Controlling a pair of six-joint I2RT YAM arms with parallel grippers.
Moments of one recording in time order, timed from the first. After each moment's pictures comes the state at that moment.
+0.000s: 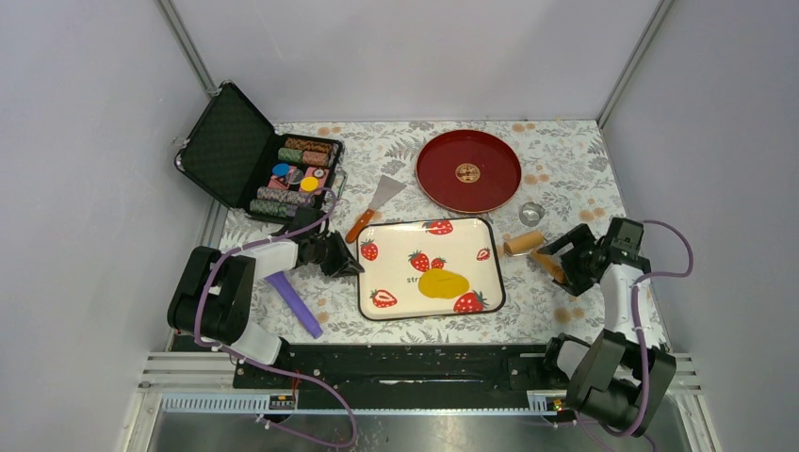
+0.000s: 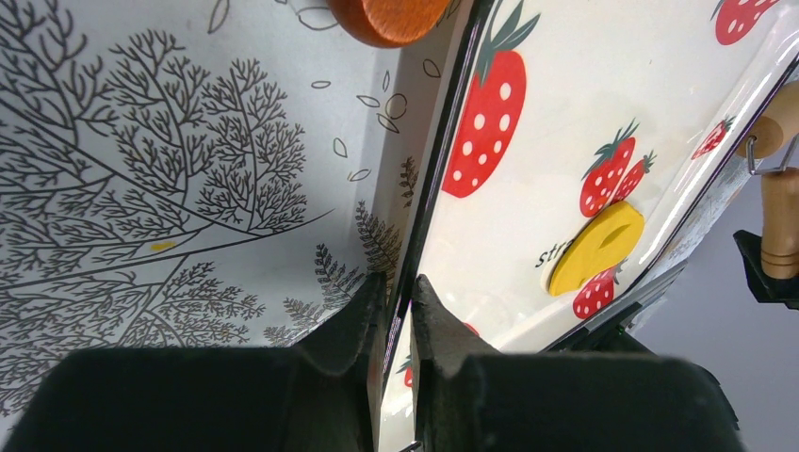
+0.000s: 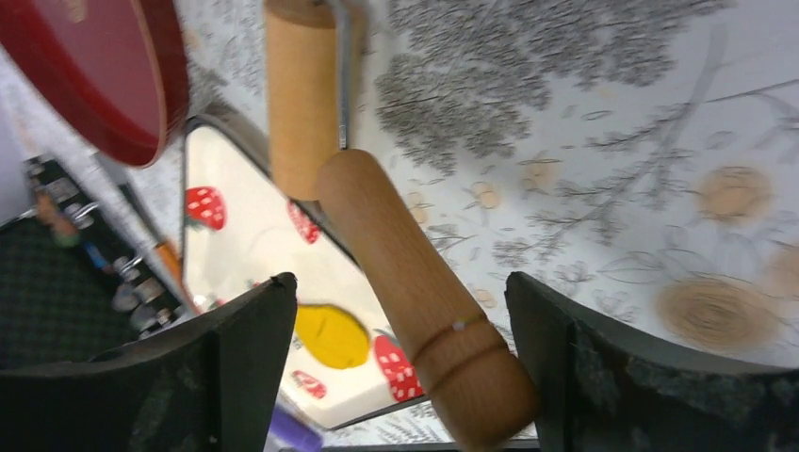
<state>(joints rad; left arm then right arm) -0.25 1.53 0.63 -0.18 0.46 -0.72 -0.43 1.07 0.60 -0.62 -0.43 0.67</state>
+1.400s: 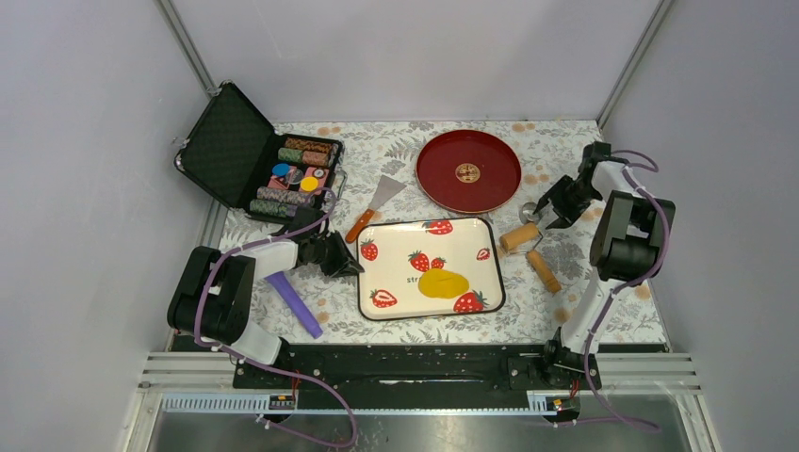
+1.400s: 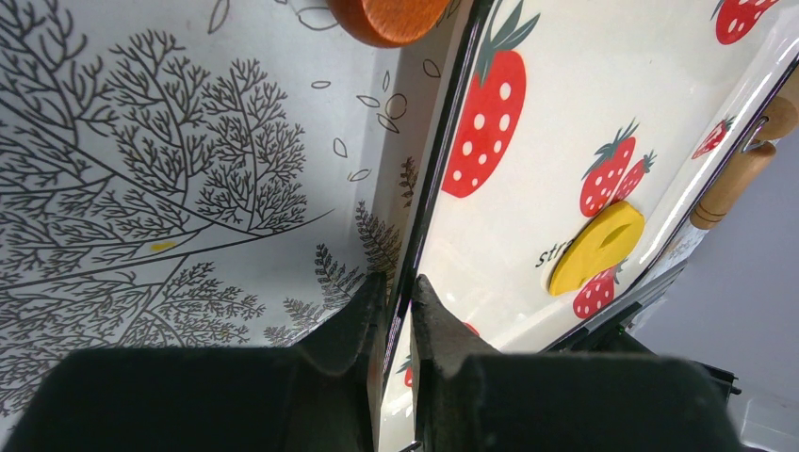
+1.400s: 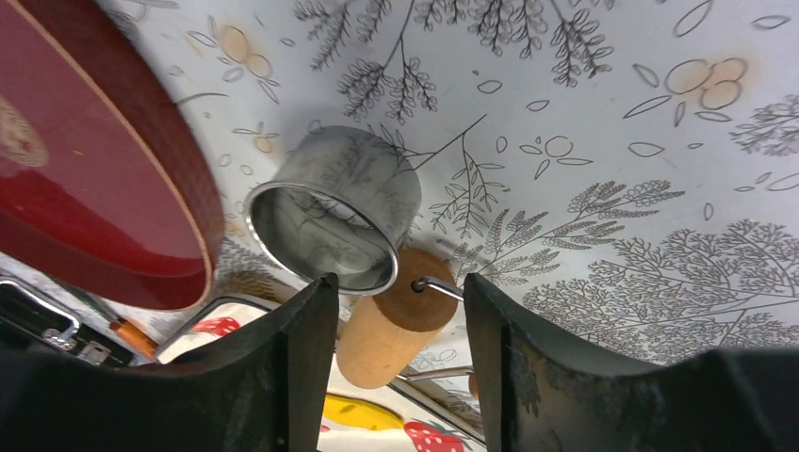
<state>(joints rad) -0.25 1.53 0.63 -0.18 0.46 -0.72 -0.25 1.95 1.43 -0.82 -0.26 0.57</state>
